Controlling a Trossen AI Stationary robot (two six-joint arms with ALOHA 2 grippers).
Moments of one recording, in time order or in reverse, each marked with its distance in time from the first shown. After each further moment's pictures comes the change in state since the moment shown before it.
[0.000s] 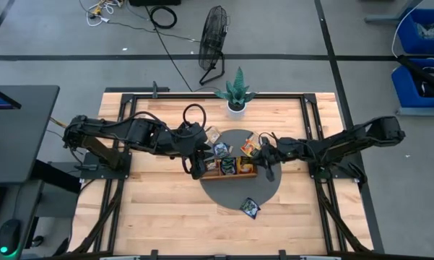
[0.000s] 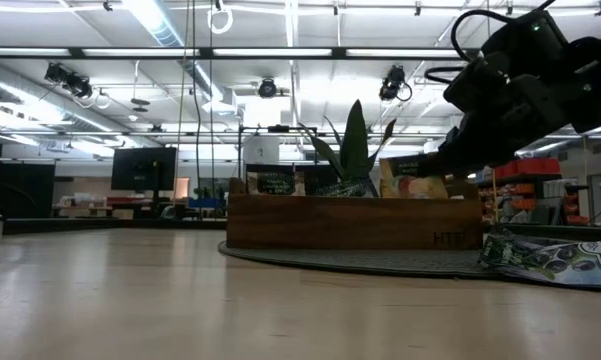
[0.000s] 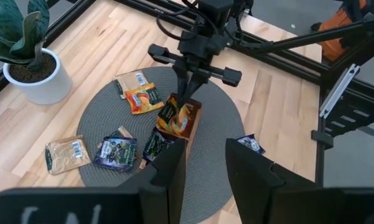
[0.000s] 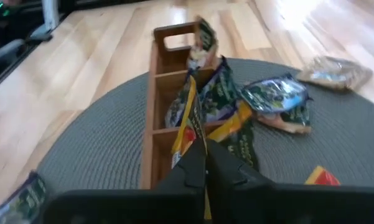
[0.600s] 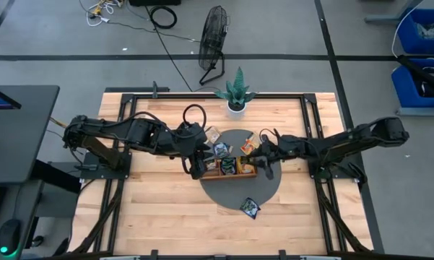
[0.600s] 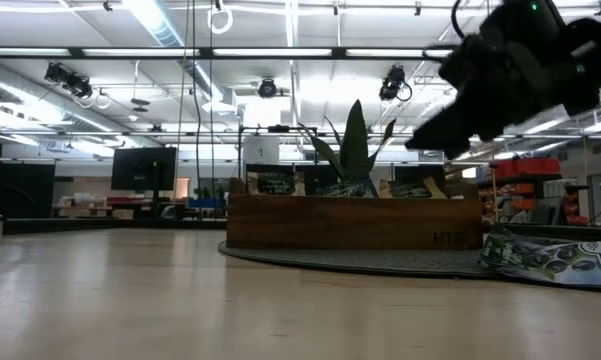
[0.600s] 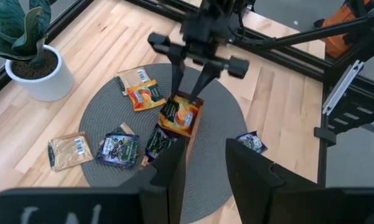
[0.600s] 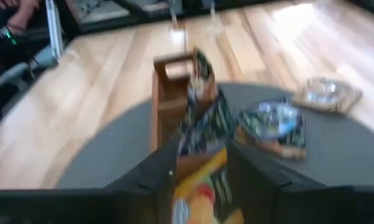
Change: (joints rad) left arm 0.000 0.000 0.000 -0.016 0.000 -0.002; right arm 0.002 -0.072 0.055 -0.062 0.004 0.024
